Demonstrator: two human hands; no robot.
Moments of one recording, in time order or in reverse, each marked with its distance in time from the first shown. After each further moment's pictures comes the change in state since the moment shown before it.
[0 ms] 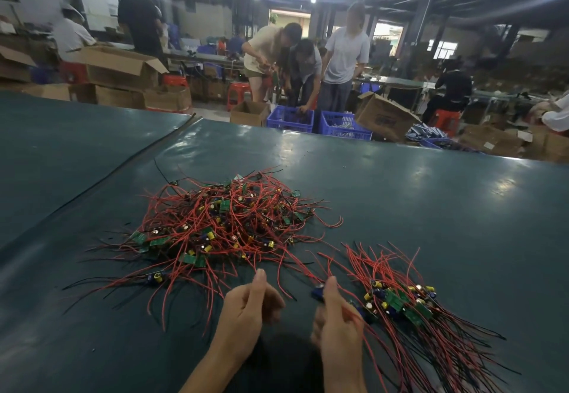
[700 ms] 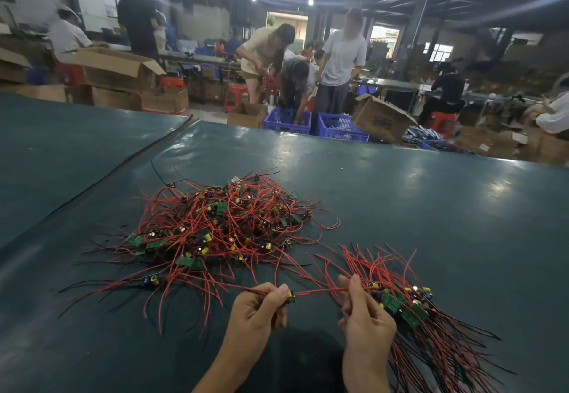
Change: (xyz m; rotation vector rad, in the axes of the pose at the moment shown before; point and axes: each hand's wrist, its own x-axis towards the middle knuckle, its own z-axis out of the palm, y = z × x) left_hand -0.005 0.004 0.015 -0.160 -0.065 0.035; right_hand 0.027 0.001 -0.022 0.166 0.268 -0.118
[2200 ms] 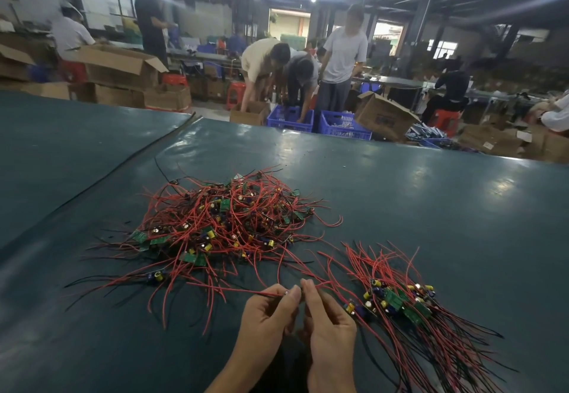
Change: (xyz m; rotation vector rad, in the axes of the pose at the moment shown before) left_hand -0.006 -0.010 0.007 -0.018 -0.010 -0.007; right_hand -0.042 0.002 0.030 0.045 -0.175 0.198
